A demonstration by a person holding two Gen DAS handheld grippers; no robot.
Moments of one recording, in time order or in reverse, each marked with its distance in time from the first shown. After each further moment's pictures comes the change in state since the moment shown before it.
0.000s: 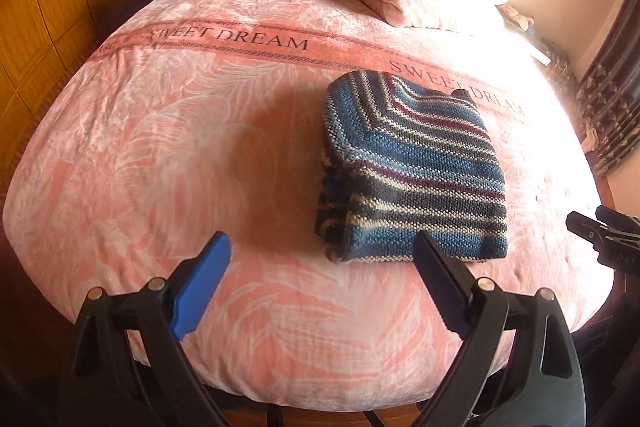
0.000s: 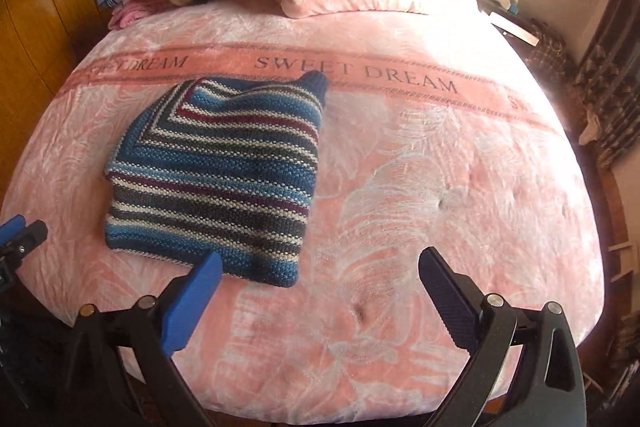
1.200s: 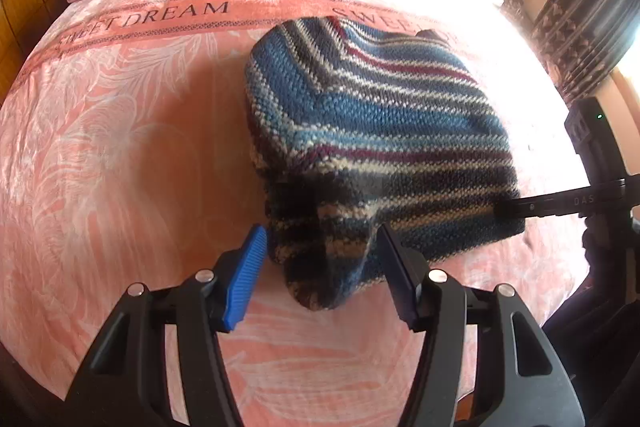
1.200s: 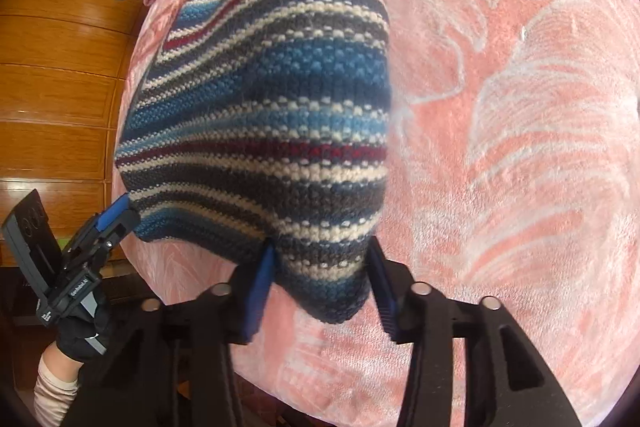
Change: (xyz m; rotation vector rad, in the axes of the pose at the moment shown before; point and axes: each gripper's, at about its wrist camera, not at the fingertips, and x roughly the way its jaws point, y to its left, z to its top) left arm 0.122 -0.029 0.014 0.199 0.154 -0.158; right arm 0.171 -0.023 -0.001 0.179 0.453 0.638
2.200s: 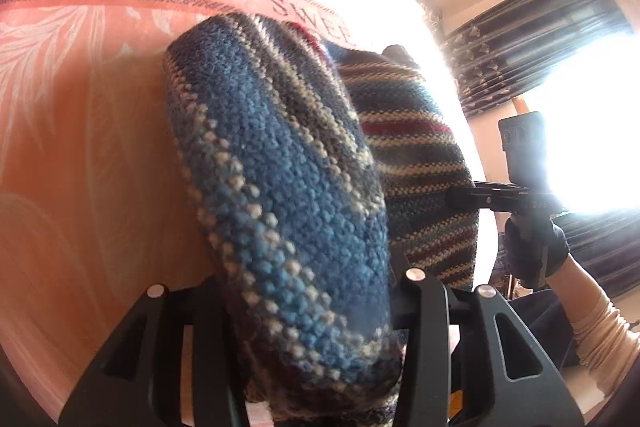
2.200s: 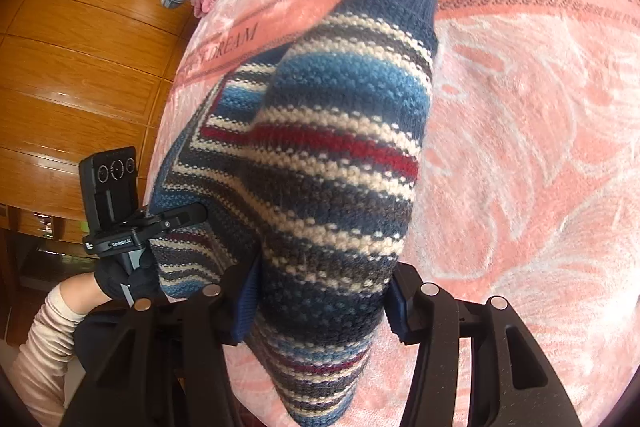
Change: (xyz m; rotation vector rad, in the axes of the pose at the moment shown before) left arm 0.099 0.043 0.089 -0.100 0.093 -0.526; right arm -0.013 -0.002 0.091 -0.138 -0.050 0.134
